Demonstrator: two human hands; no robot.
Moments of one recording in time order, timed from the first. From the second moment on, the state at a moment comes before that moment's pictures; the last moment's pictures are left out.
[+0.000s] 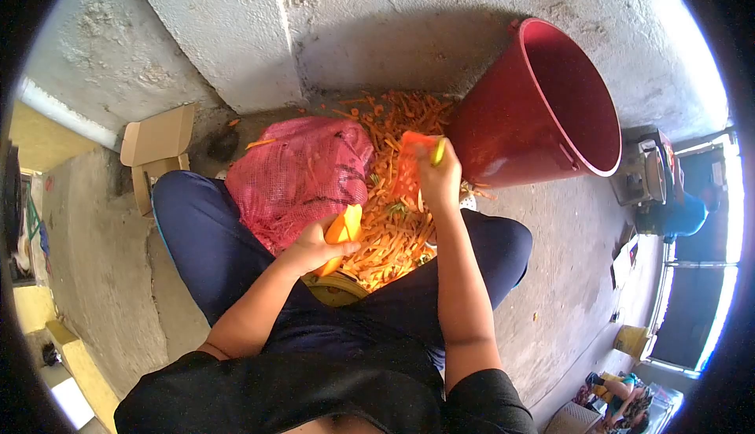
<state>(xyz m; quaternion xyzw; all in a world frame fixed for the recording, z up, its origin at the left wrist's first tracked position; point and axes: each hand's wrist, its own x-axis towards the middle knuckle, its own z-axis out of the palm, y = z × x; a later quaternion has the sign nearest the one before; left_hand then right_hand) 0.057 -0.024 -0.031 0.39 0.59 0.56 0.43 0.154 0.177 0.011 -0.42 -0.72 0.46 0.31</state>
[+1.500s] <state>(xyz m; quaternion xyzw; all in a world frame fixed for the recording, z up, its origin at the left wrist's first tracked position) 0.046 -0.015 -0.006 0.34 0.41 0.72 0.44 0.156 0.100 -0.182 -0.25 -0.52 0.81 -0.08</state>
